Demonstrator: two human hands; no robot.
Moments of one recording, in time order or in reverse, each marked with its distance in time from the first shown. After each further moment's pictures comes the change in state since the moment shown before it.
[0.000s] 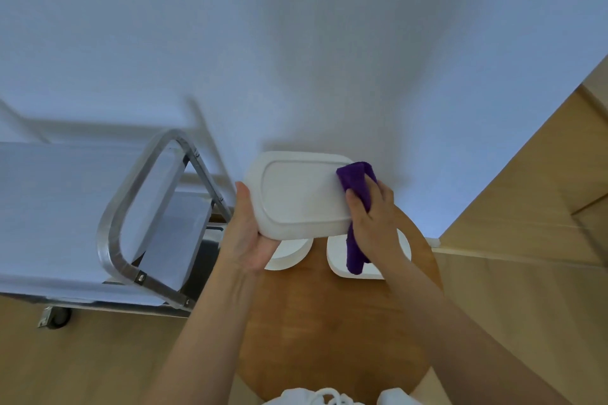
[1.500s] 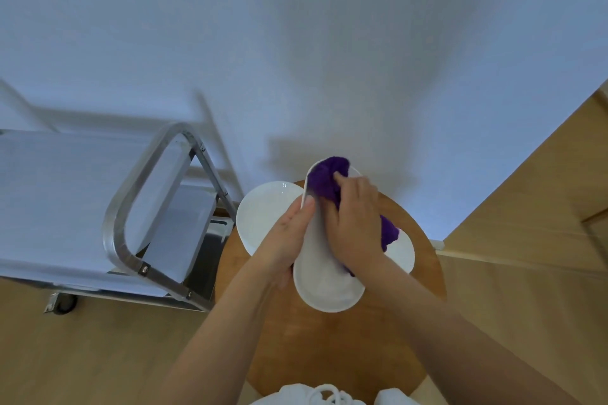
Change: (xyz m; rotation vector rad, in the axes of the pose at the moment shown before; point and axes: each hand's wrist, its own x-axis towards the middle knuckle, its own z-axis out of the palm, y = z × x) left_hand -0.013 -0.024 0.019 0.625 -0.040 -0.177; right_hand -0.007 -0.019 0.031 -0.398 0.114 -0.371
